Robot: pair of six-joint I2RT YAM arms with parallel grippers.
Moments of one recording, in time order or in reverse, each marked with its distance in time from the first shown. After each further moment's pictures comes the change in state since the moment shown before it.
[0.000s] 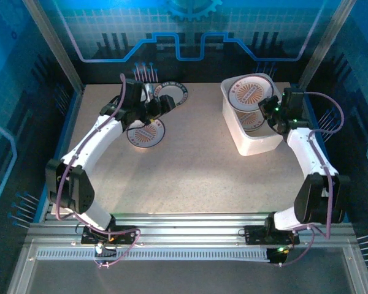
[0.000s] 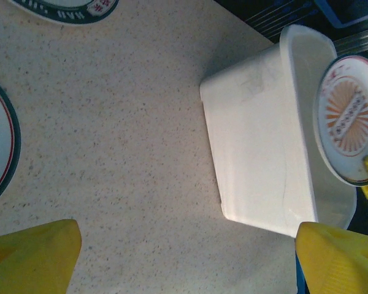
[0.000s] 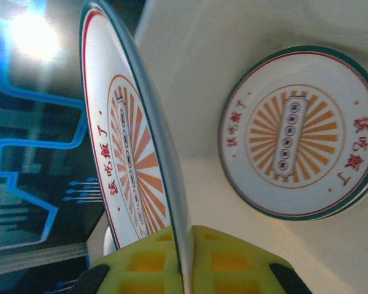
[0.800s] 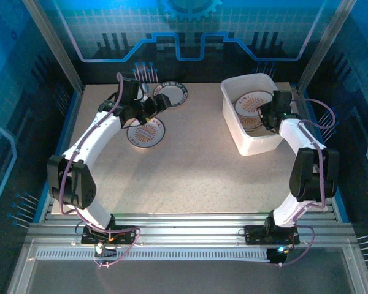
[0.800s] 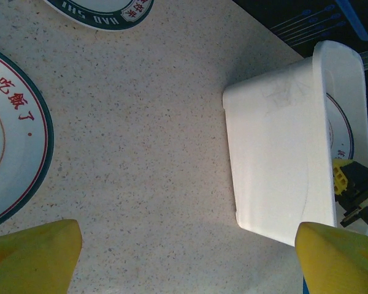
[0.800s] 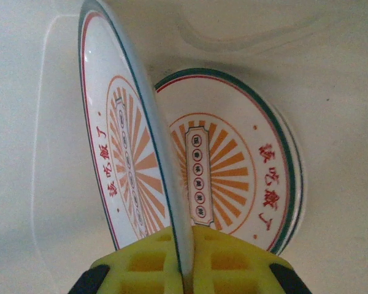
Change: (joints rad) left arm 0.050 0.034 0.023 -0.051 -0.001 0.006; right arm 0.013 0.229 0.063 -0.028 0.198 0.112
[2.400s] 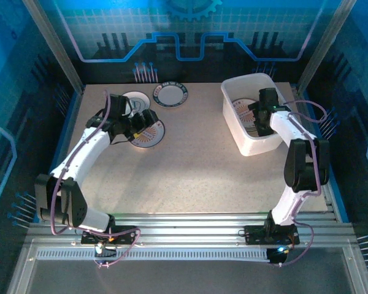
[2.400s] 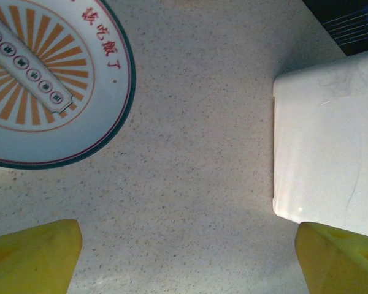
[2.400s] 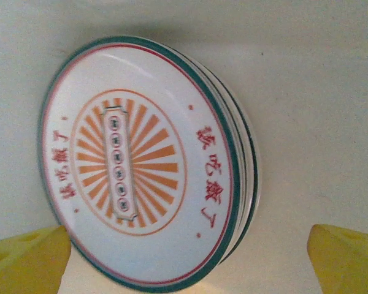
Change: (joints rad) left arm 0.076 -0.199 -0.264 -0.029 -0.022 -0.004; right arm 0.082 0.098 0.128 -0.239 0.158 0.125
